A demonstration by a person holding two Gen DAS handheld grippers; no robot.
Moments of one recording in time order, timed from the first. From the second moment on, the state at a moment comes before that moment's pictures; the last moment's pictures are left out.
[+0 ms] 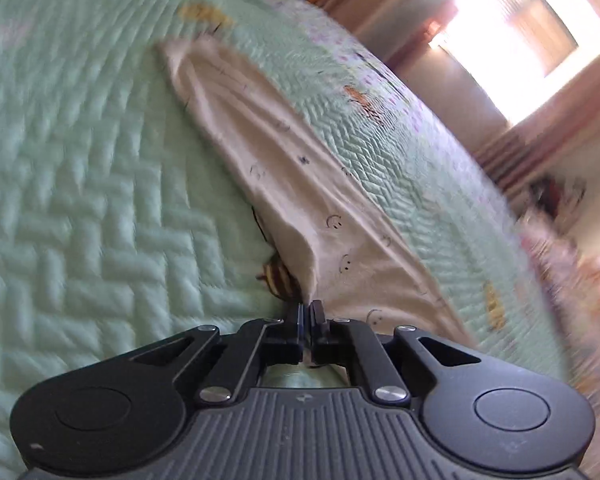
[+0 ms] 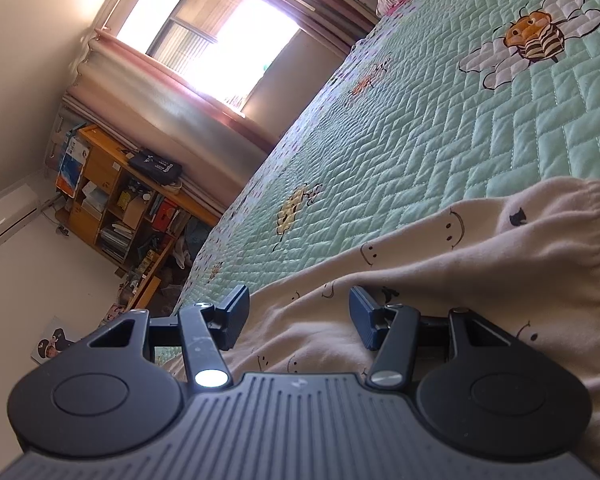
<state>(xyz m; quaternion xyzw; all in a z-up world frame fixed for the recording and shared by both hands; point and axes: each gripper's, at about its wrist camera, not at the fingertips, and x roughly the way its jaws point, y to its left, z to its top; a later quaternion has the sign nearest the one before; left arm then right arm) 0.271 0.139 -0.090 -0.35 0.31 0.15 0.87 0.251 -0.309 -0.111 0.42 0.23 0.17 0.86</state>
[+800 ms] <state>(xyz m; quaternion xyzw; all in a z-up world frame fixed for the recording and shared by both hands) 0.246 0.082 -0.079 -0.41 0.33 0.08 0.85 0.251 -0.308 -0.113 0.42 0.23 0.17 0.86</state>
